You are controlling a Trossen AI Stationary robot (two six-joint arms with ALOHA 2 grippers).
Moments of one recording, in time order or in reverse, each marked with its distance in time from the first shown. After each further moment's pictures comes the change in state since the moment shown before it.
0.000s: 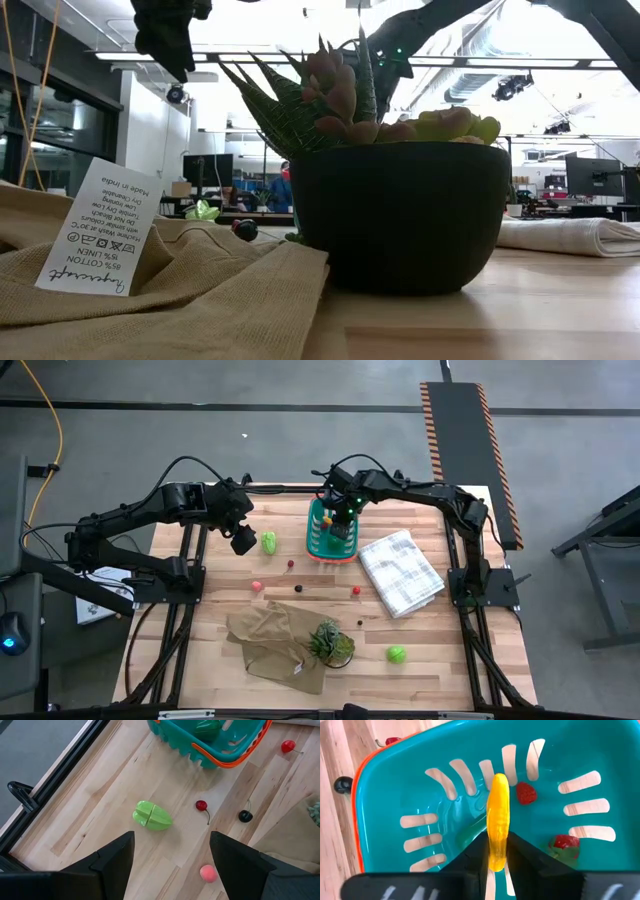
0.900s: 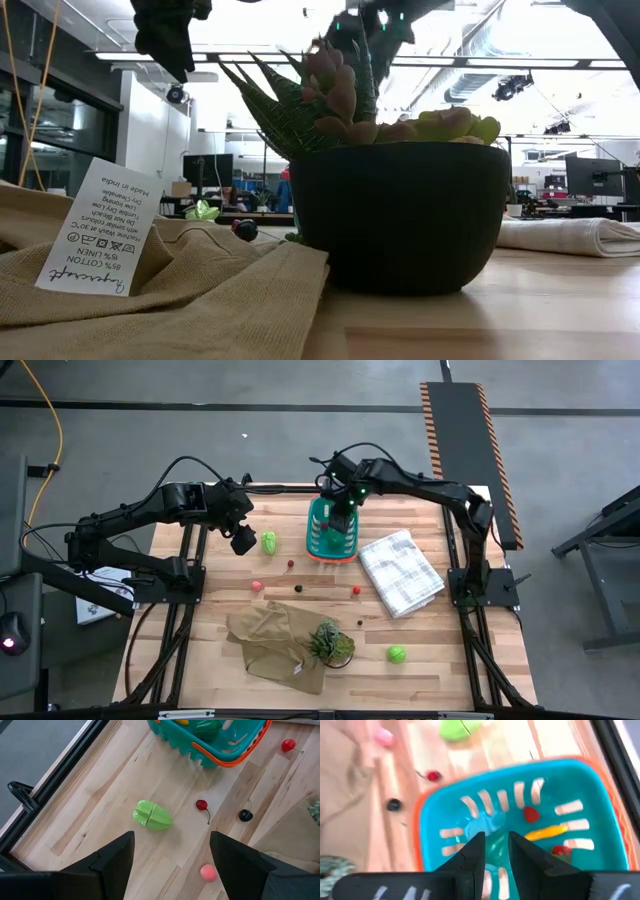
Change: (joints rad) left arm 0.000 0.000 0.000 -0.002 0.000 0.004; right arm 0.025 -0.058 0.164 -0.128 -0.024 0.032
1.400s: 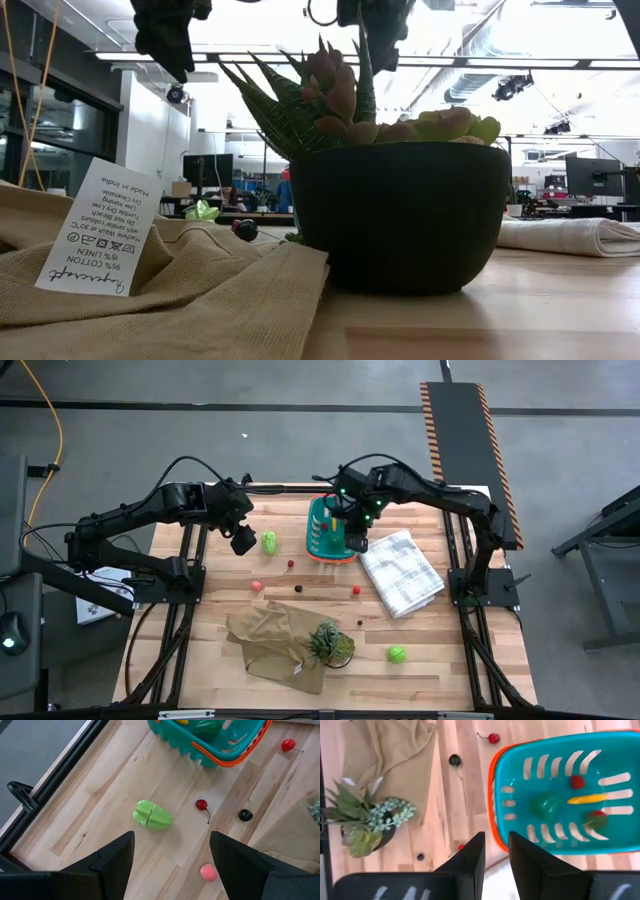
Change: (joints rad) left arm 0.000 0.000 0.000 0.000 0.000 0.000; right arm 0.169 -0.112 0.117 -0.333 0.007 0.011
